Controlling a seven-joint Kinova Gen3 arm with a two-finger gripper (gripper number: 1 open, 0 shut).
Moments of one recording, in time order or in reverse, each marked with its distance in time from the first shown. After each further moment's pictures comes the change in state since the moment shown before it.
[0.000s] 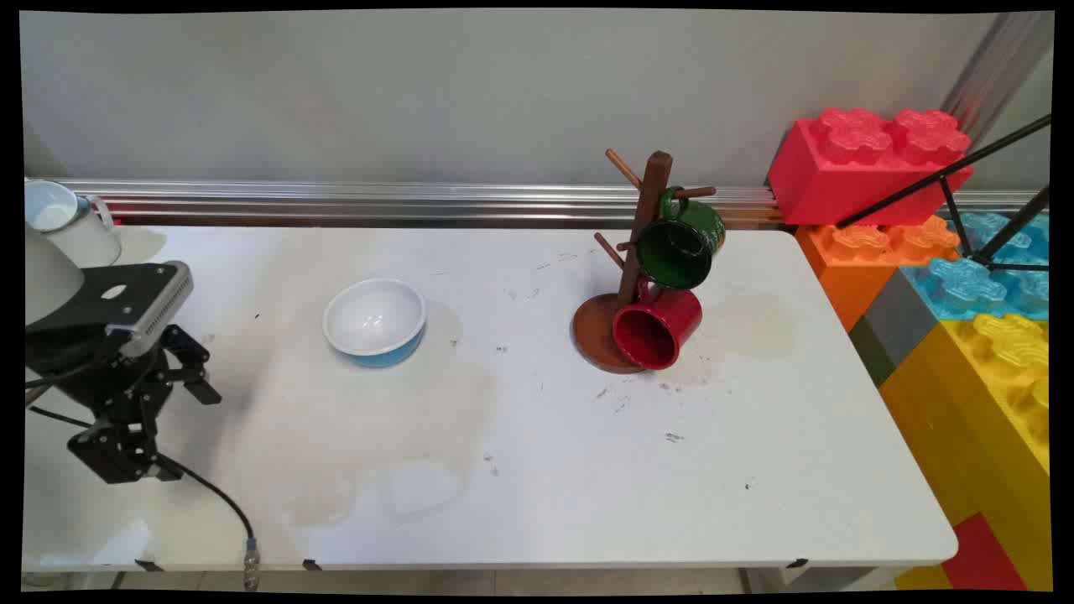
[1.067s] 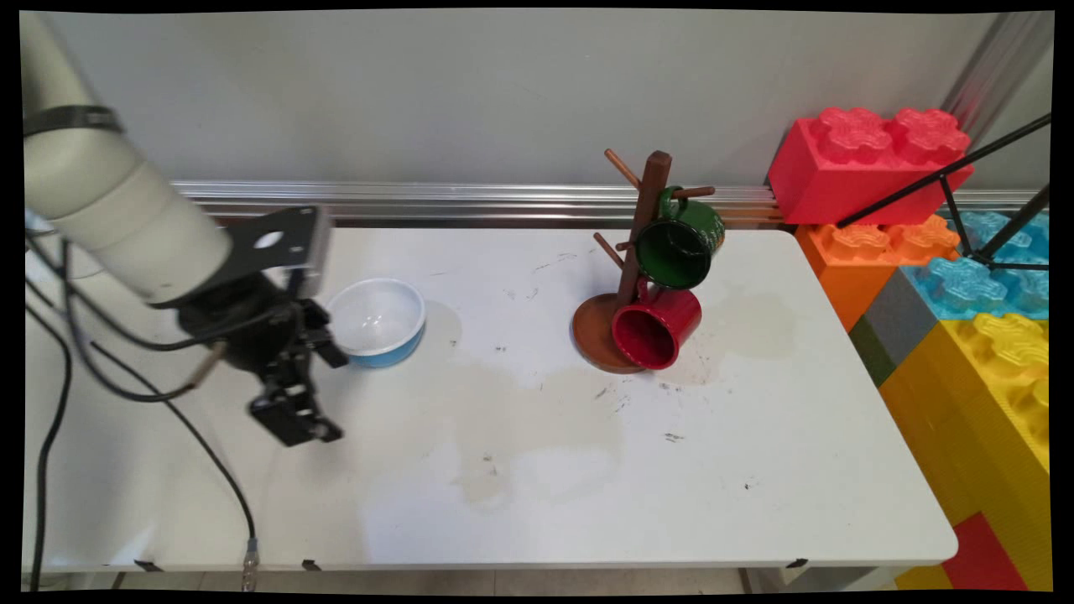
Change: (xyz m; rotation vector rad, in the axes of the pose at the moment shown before) arm 0.132 -0.004 -0.008 0.083 0.125 -0.146
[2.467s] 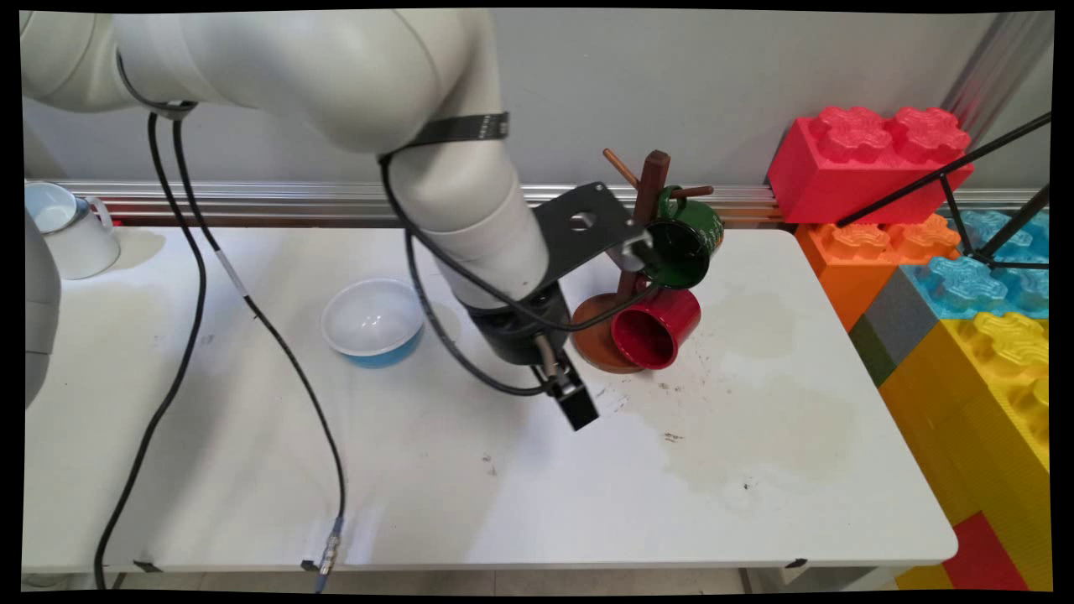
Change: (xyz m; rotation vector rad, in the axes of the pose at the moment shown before) arm 0.225 0.050 0.054 0.117 0.013 -0.280
